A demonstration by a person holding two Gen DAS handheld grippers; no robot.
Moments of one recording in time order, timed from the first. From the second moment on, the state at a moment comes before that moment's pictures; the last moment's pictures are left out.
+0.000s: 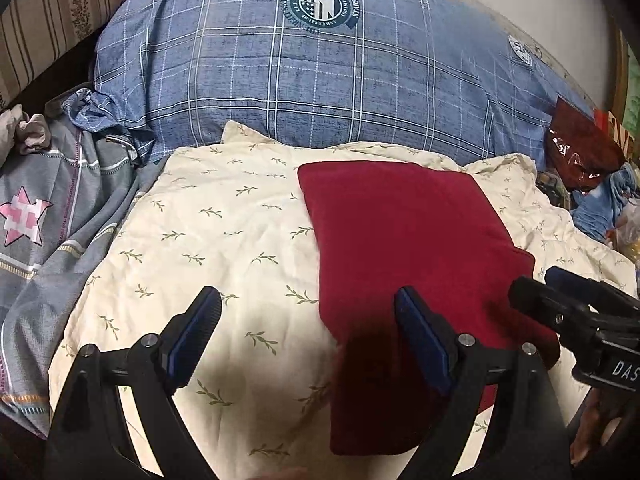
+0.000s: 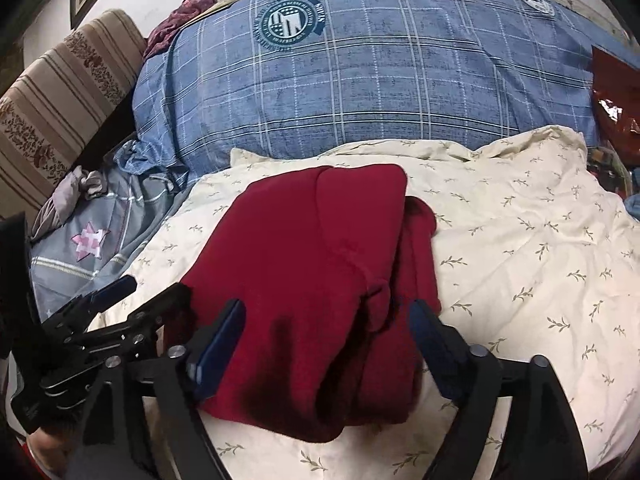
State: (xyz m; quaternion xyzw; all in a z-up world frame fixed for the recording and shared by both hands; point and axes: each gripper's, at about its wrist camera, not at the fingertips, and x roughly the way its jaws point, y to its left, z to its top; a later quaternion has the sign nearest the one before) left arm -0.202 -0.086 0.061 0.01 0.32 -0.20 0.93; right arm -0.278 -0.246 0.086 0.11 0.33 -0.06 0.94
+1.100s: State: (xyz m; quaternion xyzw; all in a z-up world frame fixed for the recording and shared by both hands) left arm -0.192 -0.078 0.059 0.00 0.31 -0.19 0.93; right arm -0.262 -0.257 0.085 0.11 0.33 -0.06 0.94
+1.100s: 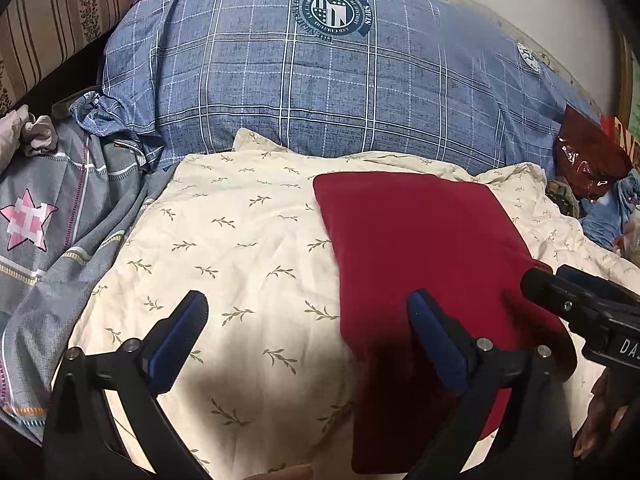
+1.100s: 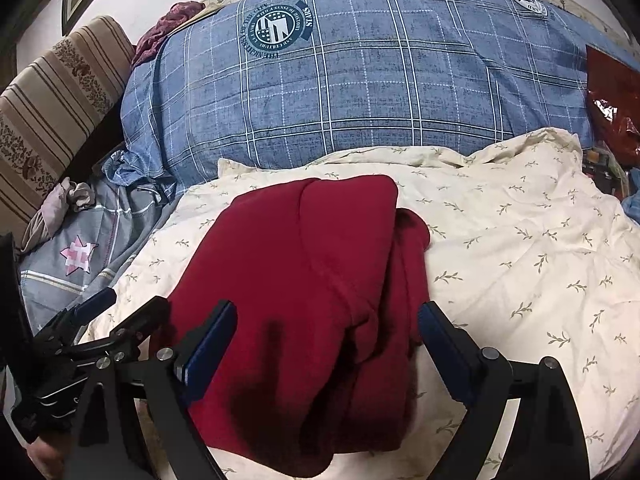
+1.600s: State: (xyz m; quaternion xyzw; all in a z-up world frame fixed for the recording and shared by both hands) left arm -0.191 -0.077 0.059 0.00 0.31 -0.19 0.93; right arm -0.262 -0.258 0.085 0.11 0.33 -0.06 0.93
